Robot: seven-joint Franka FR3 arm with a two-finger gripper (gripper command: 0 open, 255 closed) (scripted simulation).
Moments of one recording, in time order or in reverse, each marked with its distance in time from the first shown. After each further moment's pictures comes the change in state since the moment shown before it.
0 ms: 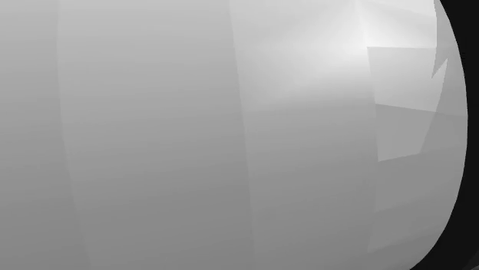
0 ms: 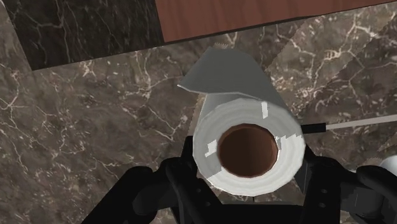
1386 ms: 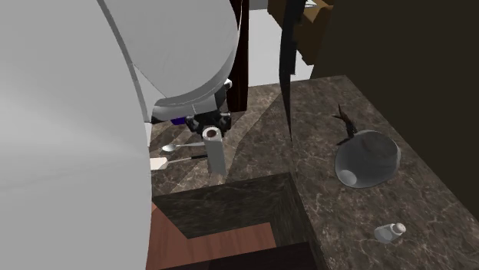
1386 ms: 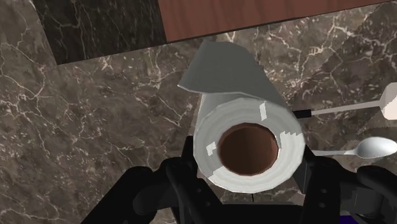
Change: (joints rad) arm -0.004 -0.114 0.009 0.002 0.015 -0.117 -0.013
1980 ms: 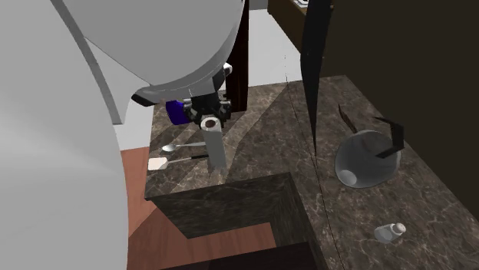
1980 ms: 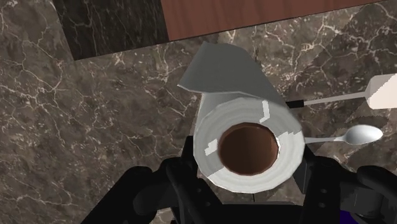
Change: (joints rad) arm -0.004 -0.075 0.004 0.026 0.012 -0.100 -0.015
